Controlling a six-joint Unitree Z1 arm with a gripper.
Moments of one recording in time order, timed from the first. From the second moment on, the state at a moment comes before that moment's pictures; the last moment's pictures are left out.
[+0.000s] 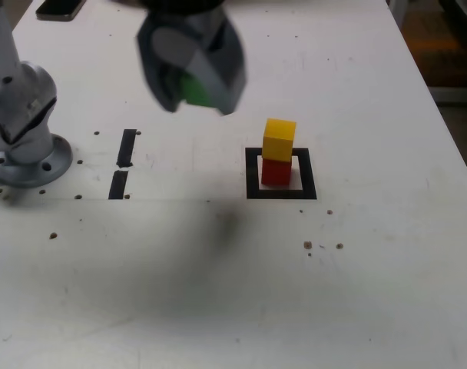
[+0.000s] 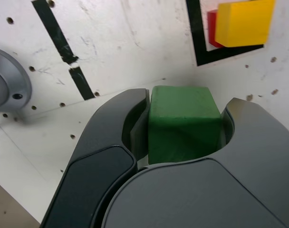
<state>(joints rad) -0.30 1.66 -1.50 1.43 0.06 0.00</state>
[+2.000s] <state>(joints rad) -0.12 1.92 -1.58 1.25 0.05 0.13</state>
